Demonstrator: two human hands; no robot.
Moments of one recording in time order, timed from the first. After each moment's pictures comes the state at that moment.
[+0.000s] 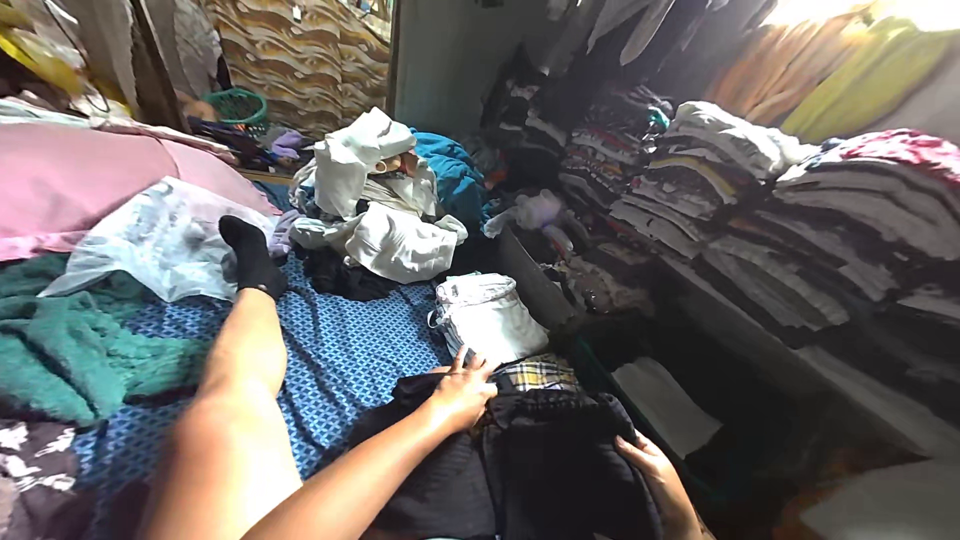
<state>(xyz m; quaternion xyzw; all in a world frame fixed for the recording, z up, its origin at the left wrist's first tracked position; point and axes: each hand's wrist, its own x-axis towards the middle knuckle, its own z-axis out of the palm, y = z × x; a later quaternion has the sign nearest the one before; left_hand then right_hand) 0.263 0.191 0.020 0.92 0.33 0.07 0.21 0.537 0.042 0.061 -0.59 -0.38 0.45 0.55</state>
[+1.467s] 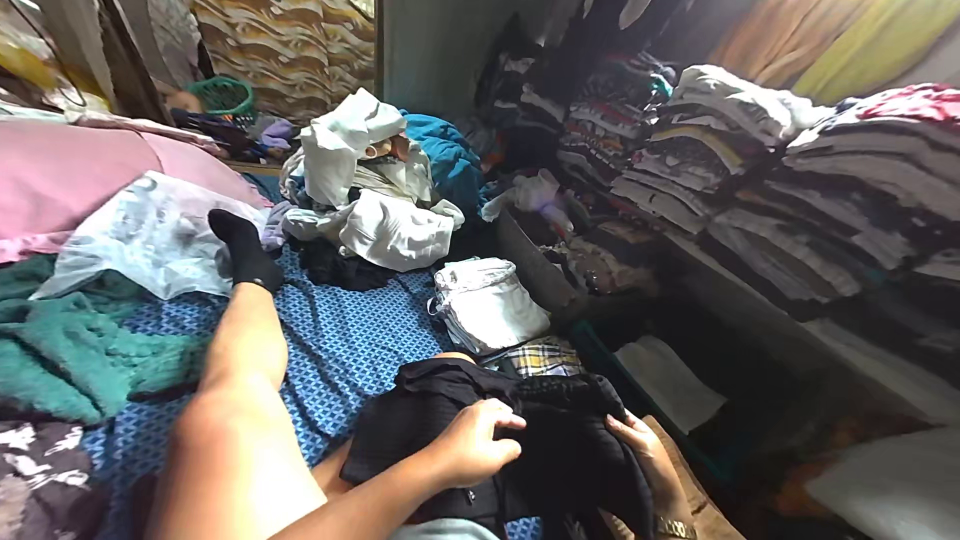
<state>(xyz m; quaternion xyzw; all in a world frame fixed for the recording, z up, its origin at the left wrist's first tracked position) 0.241 0.111 0.049 0.74 0.31 0.21 0.56 0.527 0.046 0.043 -0.57 -0.35 0.47 0.57</state>
